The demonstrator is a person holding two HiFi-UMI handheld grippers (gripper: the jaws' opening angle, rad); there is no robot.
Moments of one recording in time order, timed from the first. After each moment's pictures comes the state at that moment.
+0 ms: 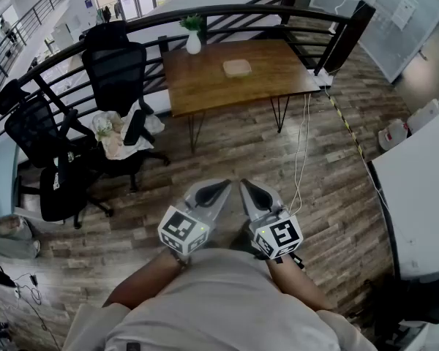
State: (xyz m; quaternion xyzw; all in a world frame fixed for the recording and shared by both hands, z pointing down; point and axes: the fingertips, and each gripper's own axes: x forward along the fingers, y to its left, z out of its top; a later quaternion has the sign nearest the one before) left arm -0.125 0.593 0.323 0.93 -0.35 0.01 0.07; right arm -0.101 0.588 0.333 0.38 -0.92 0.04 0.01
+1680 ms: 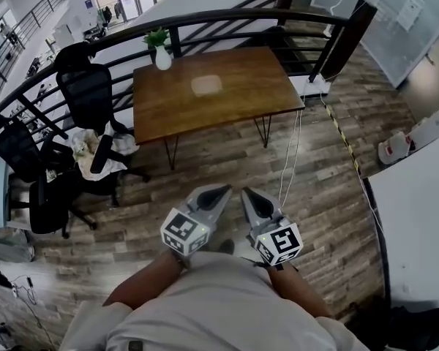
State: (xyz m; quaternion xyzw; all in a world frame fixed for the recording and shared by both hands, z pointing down) left arm 0.104 0.367 0.355 0.93 -0.36 0.02 0.10; right arm 0.131 0.371 0.354 0.38 -0.92 0.07 0.01
